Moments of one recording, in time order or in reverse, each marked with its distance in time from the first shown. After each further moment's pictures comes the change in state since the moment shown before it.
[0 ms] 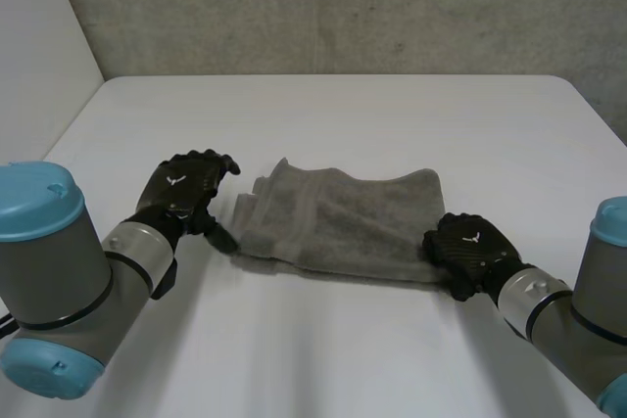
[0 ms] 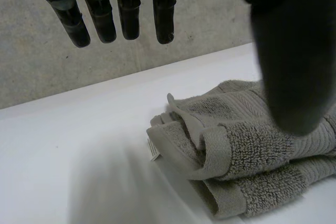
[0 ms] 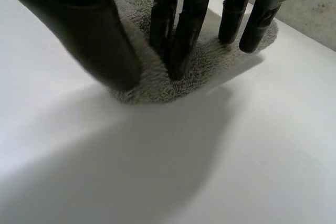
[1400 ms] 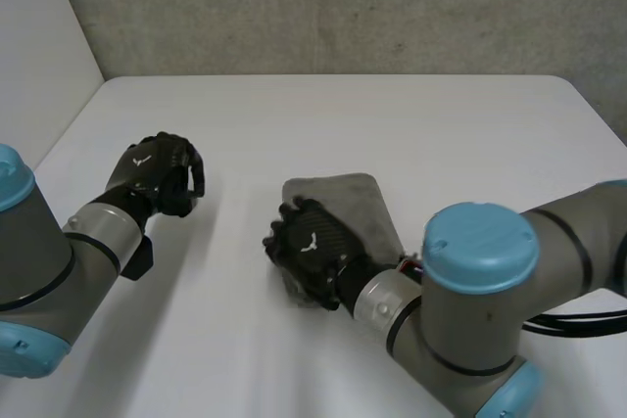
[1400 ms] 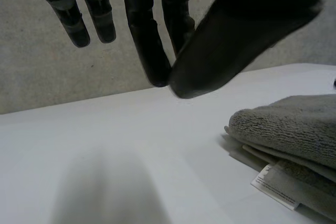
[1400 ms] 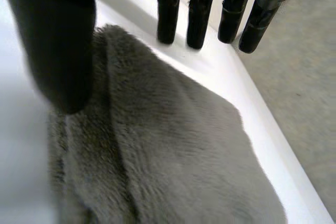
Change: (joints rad) left arm 0.114 0.053 -0.013 0.008 0.072 -0.088; right arm 0.489 0.109 -0.331 0.021 0.057 -0.281; left_hand 0.979 1.018 0.000 0.000 1.066; right_hand -0.719 -0.654 0.000 0.000 -0.731
